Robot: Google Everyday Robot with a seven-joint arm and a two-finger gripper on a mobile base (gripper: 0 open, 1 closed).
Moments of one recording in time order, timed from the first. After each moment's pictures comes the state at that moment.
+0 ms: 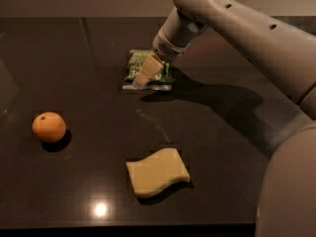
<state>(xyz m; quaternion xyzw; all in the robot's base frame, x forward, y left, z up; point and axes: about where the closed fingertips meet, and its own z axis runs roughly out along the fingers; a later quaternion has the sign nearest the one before) 0.676 0.009 0.857 -0.48 0.83 0.12 0.24</state>
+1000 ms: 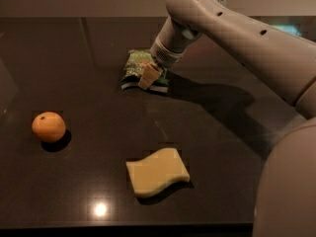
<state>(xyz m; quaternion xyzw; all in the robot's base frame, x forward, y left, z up) 0.678 0.010 0.835 -0.51 0.83 0.10 0.23</state>
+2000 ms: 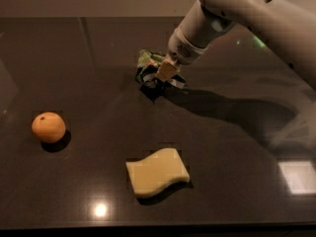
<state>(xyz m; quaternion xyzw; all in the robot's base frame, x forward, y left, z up) 0.621 -0.019 0.884 -0.55 0.79 0.12 0.25</state>
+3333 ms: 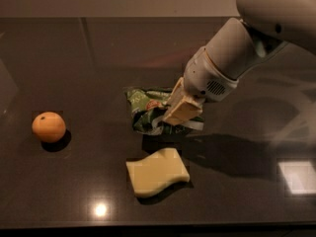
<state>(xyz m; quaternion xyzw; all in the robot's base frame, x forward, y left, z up) 0.453 -0.030 0.898 -0.66 0.69 0.20 0.21</state>
